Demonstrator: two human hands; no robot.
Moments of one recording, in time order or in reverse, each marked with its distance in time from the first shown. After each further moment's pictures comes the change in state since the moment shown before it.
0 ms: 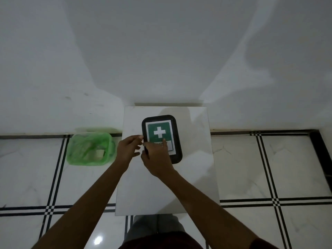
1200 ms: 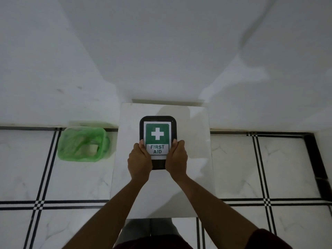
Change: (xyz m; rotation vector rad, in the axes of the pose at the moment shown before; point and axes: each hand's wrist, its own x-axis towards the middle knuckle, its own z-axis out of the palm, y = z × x) left_hand -0.003 -0.047 0.062 0.509 0.409 0.154; right_hand 0.002 0.067 0.012 0.326 0.285 0.570
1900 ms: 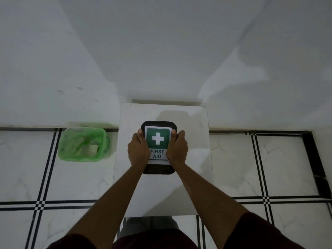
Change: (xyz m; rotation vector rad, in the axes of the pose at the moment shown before) left_hand 0.024 0.030 -0.011 -0.148 -0.036 -0.091; right_hand 0.031 -0.014 0.002 -0.052 0.035 0.051
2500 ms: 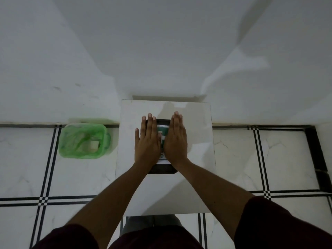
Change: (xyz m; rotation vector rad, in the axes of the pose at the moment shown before) left_hand 0.010 -0.010 0.010 0.599 -0.200 0.638; right_hand 0.005 -0.007 0.004 -0.457 -0.073 -0.500
